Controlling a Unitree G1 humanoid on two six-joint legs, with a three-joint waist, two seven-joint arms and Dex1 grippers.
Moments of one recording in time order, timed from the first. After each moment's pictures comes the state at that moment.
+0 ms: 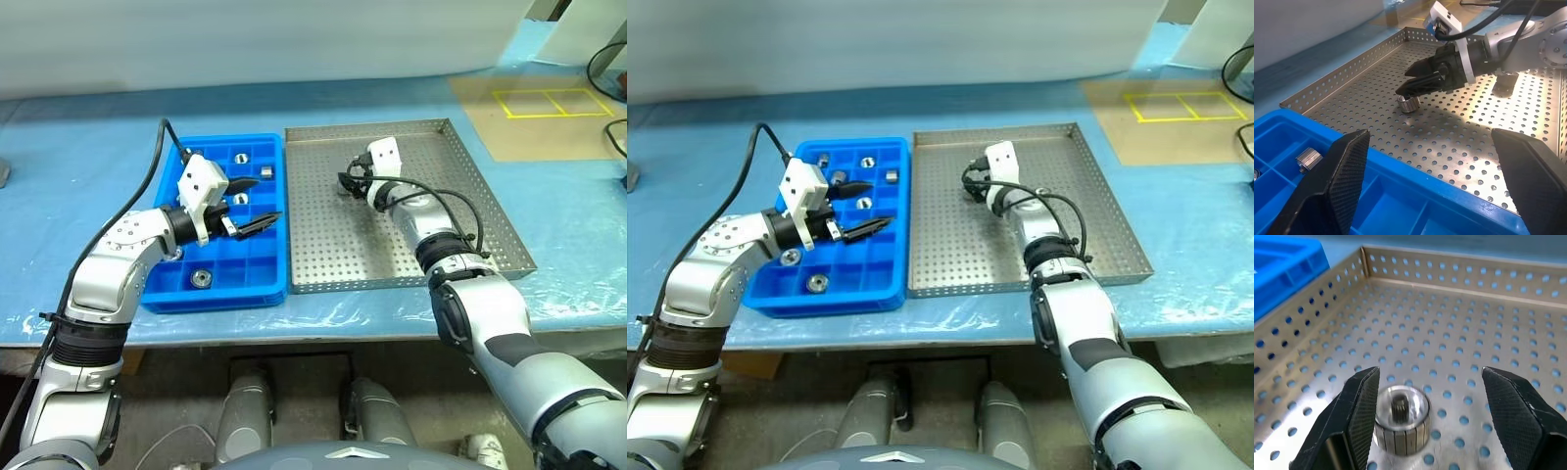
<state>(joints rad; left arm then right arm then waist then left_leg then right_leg) -0.44 0.58 0.03 -0.17 -0.41 0.45 -0.84 -1.07 -0.19 -0.03 1.19 0.09 0.01 0.35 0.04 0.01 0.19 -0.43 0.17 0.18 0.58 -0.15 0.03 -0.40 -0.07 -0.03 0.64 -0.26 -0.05</state>
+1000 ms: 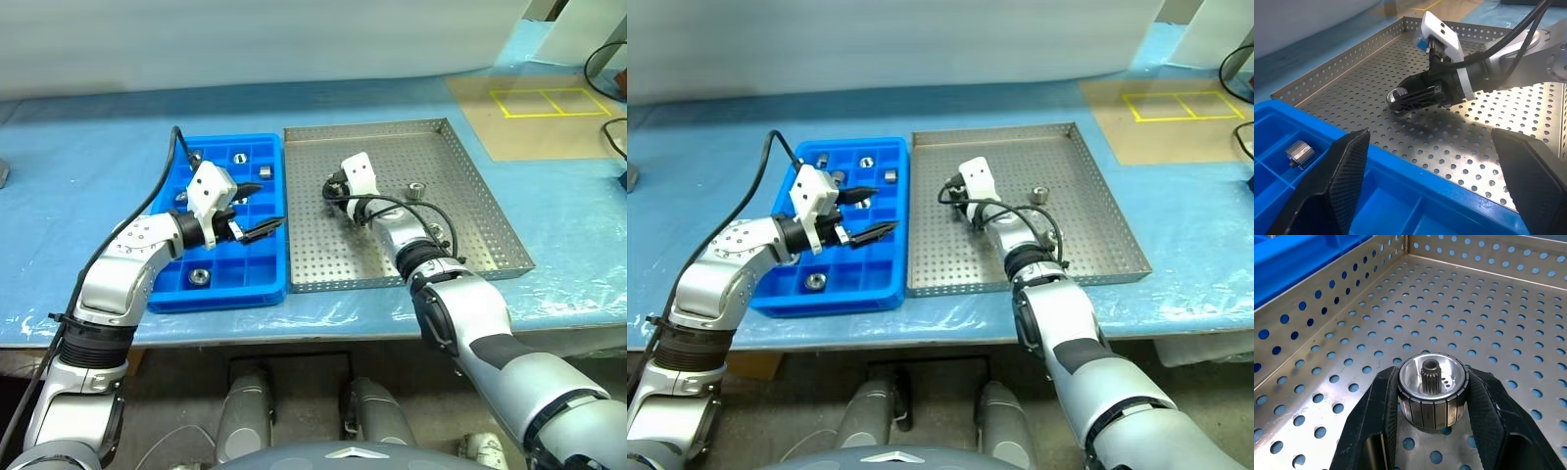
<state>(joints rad) -0.43 0.57 -0.01 -0.16 -0.39 0.45 -0.81 -1.08 -0.12 -0.03 1.26 -0.02 -0.09 0.35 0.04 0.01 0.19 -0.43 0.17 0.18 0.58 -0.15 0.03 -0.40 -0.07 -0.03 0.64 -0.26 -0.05</state>
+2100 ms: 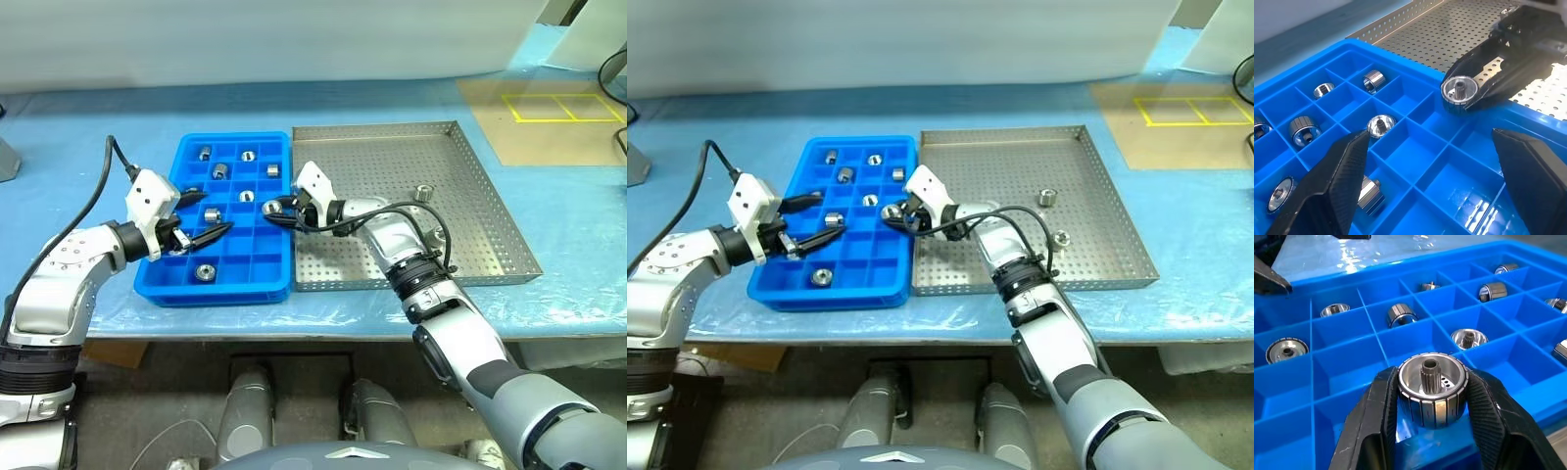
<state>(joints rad) -0.29 0.73 0.16 -0.16 -0.41 0.43 -0.85 -0.90 -0.09 0.23 0.66 0.05 0.17 0.87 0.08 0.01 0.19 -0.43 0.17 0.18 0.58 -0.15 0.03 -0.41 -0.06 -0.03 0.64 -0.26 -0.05</state>
